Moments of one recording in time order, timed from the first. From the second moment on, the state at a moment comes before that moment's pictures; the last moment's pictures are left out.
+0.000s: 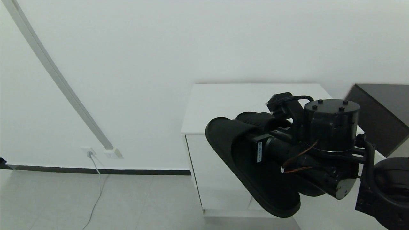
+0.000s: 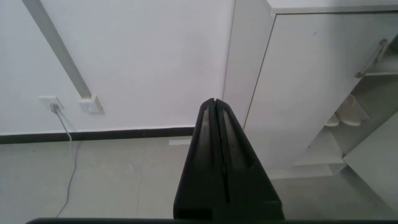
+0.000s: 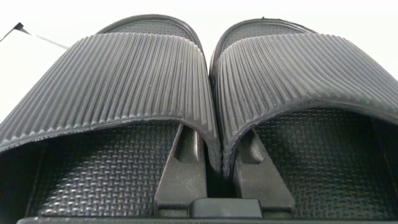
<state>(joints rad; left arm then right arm) -0.01 0.00 0.00 0.00 -0.02 0.01 0.84 1.69 -0.89 -0.64 -0.33 0.13</state>
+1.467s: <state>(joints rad) -0.01 0.00 0.00 0.00 -0.02 0.01 0.86 1.68 -0.84 -0.64 -0.33 0.12</state>
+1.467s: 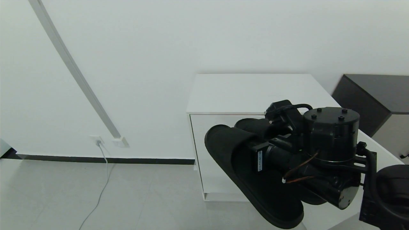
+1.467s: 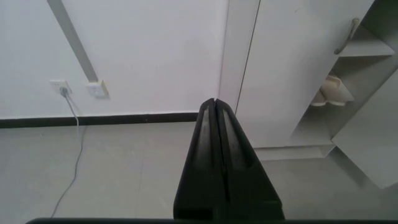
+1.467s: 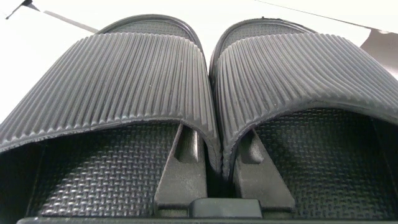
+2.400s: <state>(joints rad) -0.01 0.00 0.00 0.00 -0.02 0.02 0.88 1.67 -0.84 -0.64 -0.33 0.12</state>
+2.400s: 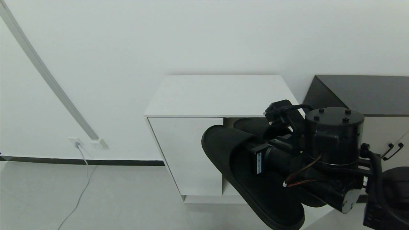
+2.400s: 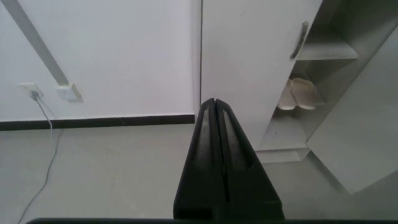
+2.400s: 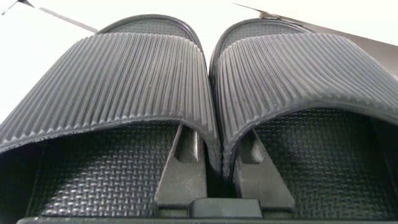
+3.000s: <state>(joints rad) 0.00 0.00 0.00 0.00 -0.02 0.01 0.89 1.66 -0.84 -0.64 -0.33 0.12</state>
